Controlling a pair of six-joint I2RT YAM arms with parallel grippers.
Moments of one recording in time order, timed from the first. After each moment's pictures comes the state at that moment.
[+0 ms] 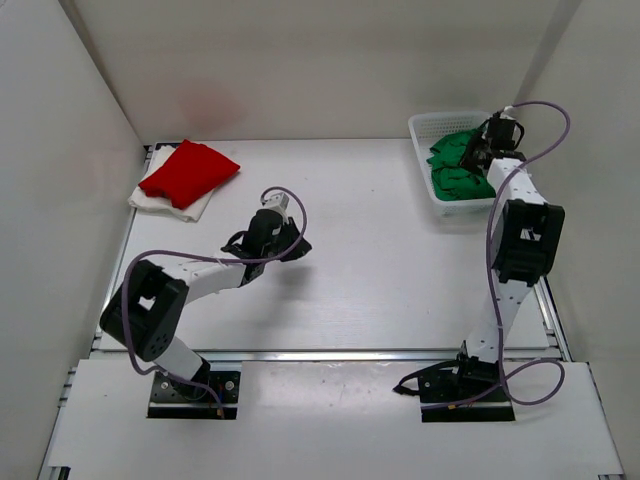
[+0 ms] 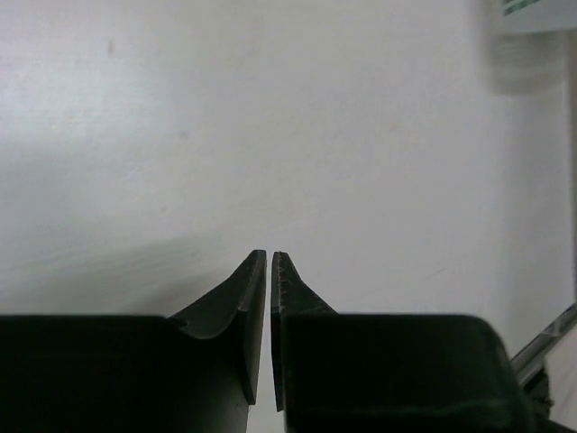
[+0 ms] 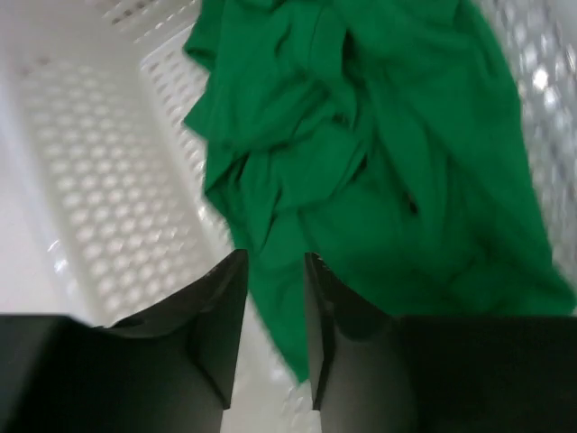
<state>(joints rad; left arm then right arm) -0.58 1.52 0.78 0.23 0.06 -0.68 -0.16 2.01 1.64 -0.27 -0.05 0.32</state>
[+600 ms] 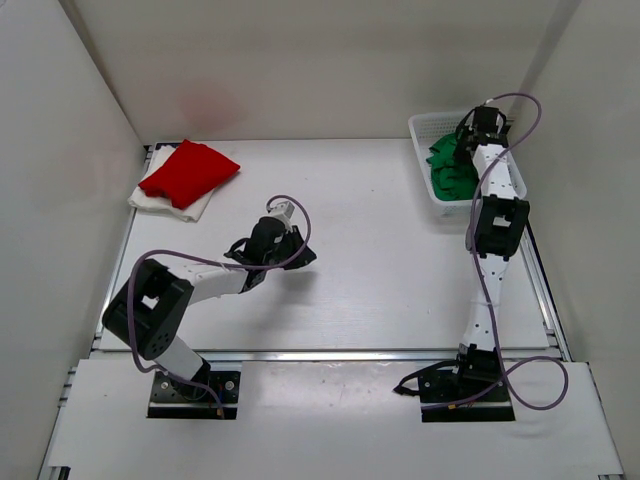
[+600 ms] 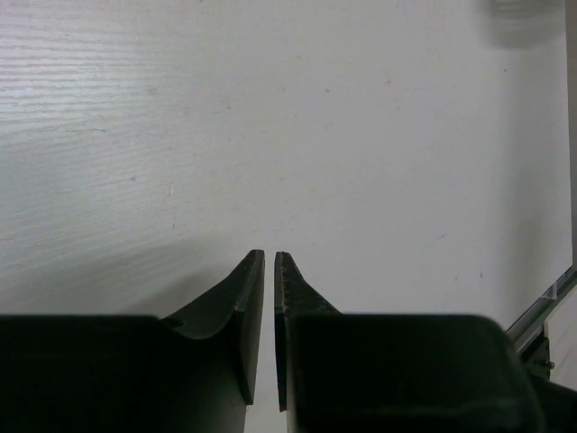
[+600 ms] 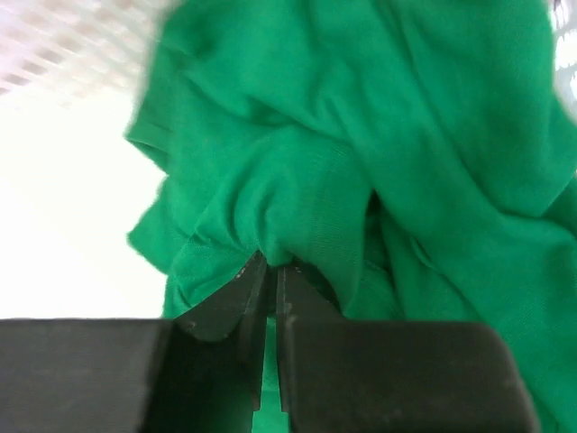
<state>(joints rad) -0.61 1.56 0.70 0.29 0.12 -0.68 -0.15 2.65 2.51 -0.63 0.00 0.23</state>
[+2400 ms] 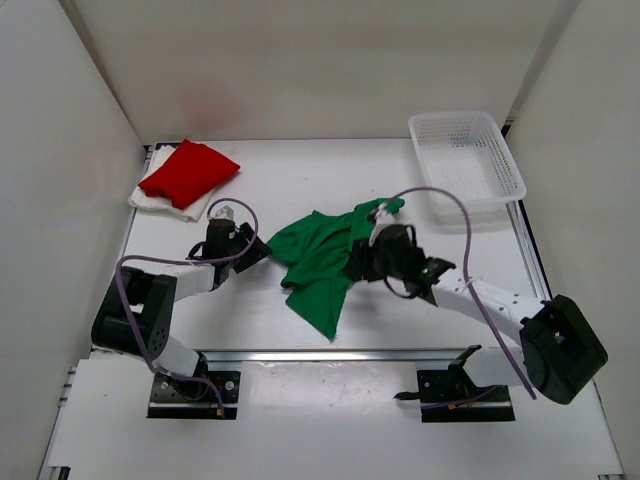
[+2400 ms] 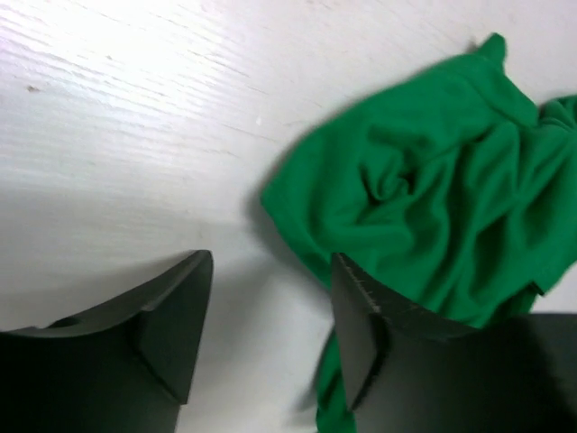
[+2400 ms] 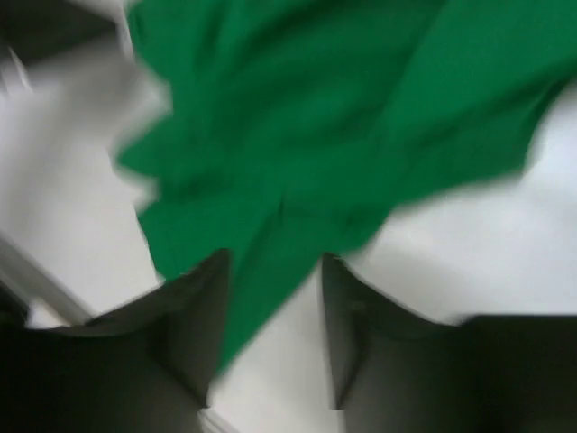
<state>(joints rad) -0.25 1.49 0.56 0.24 0.10 -0.72 0.60 1.28 0.70 0.01 -0.13 0.48</state>
